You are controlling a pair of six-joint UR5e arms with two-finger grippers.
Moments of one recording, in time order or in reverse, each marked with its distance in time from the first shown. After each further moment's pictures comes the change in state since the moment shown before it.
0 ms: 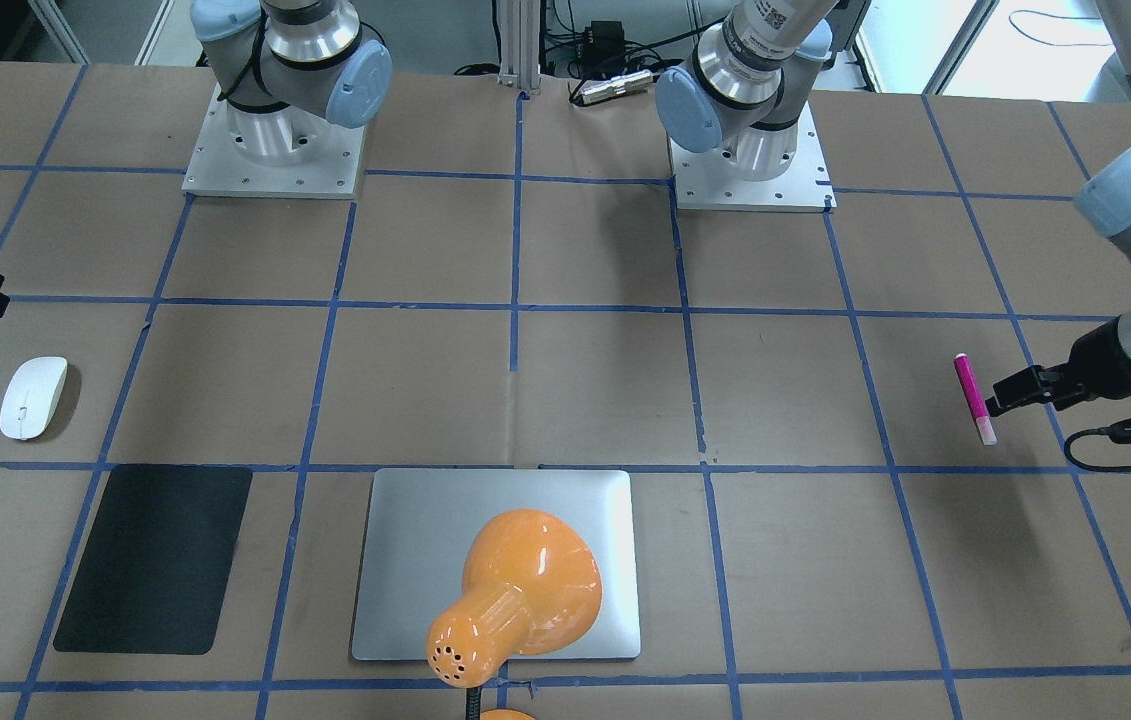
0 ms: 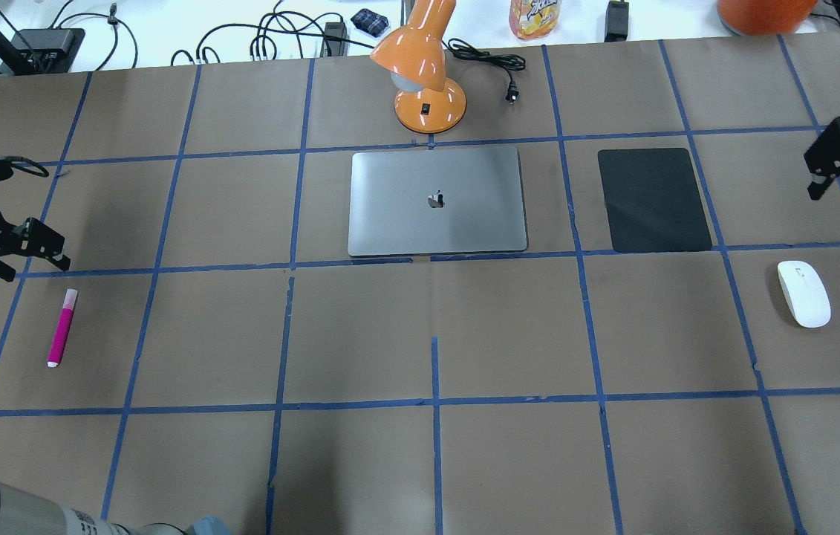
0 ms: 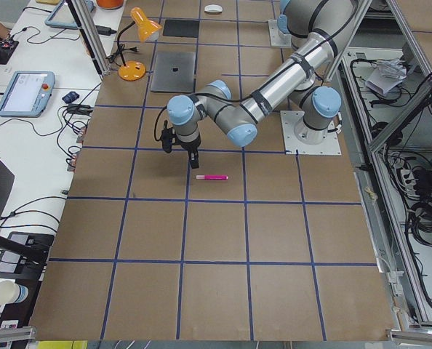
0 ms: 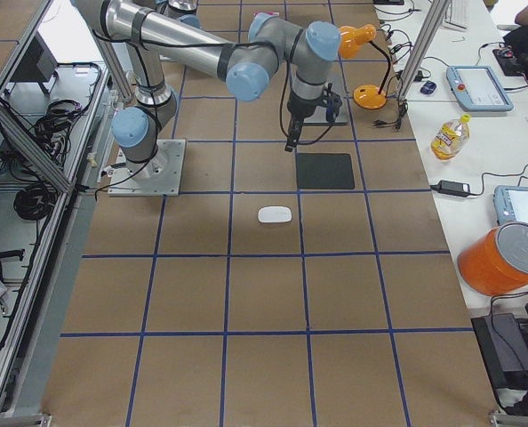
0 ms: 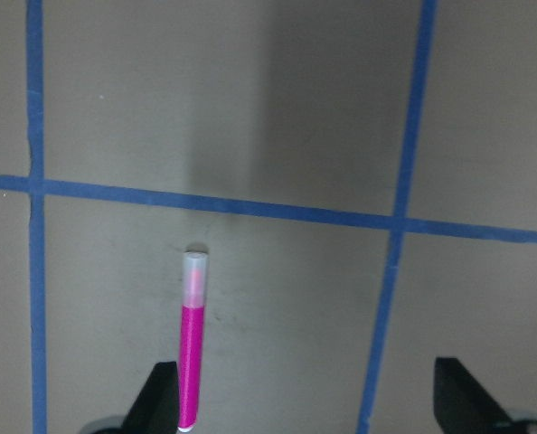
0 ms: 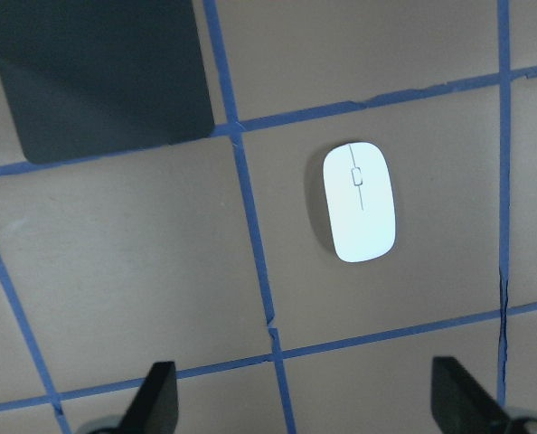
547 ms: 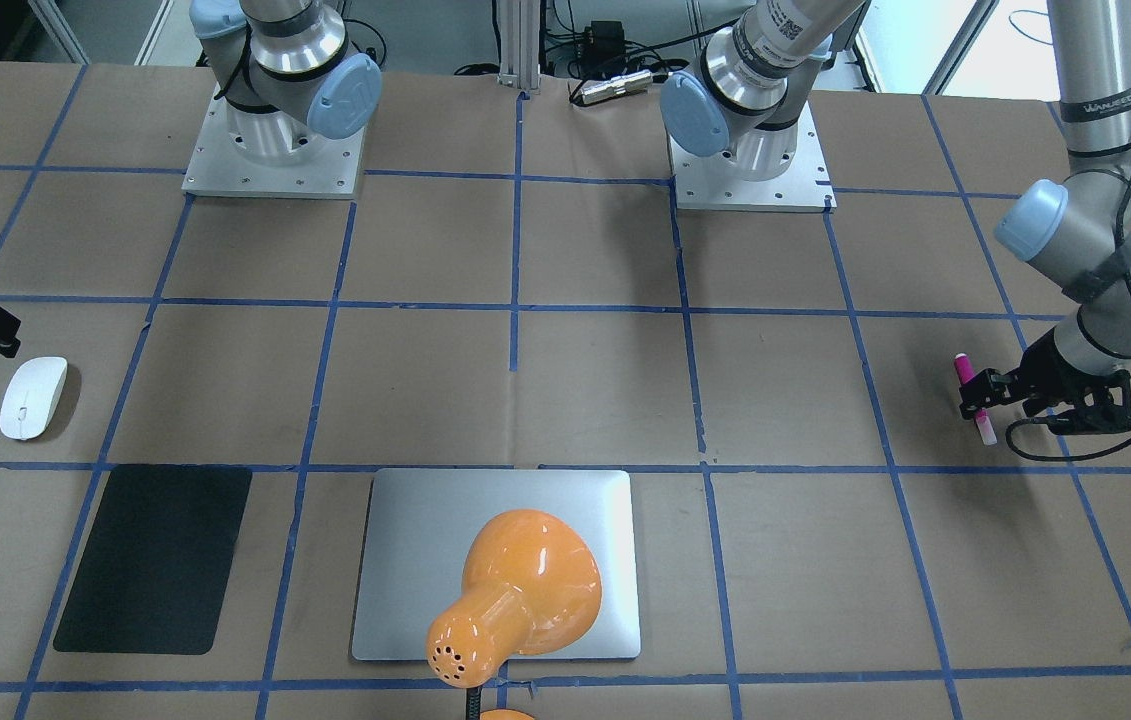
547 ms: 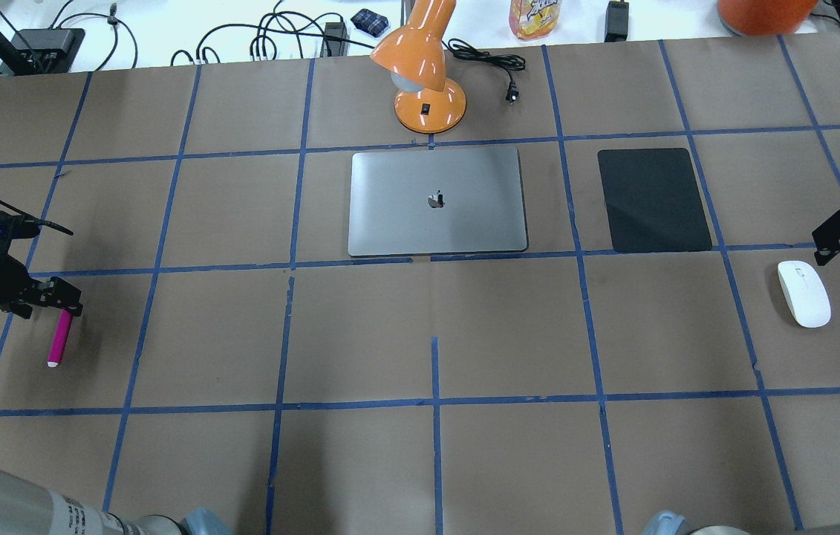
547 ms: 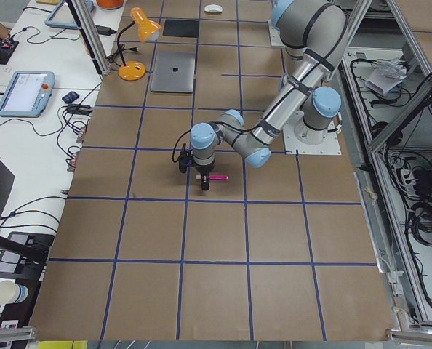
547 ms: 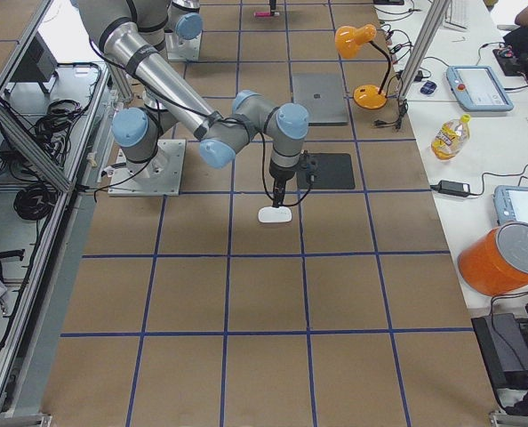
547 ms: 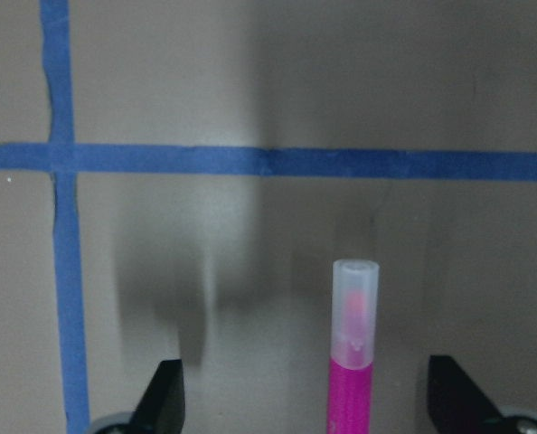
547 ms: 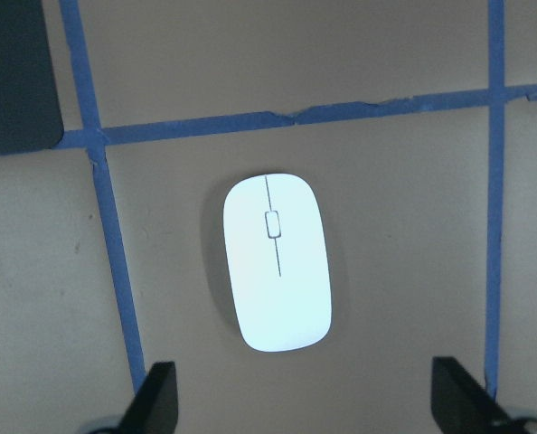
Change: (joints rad) left arm 0.045 -0.036 -0.200 0.338 0.028 0.116; right arm -0.126 0.058 0.290 -0.458 0.029 -0.200
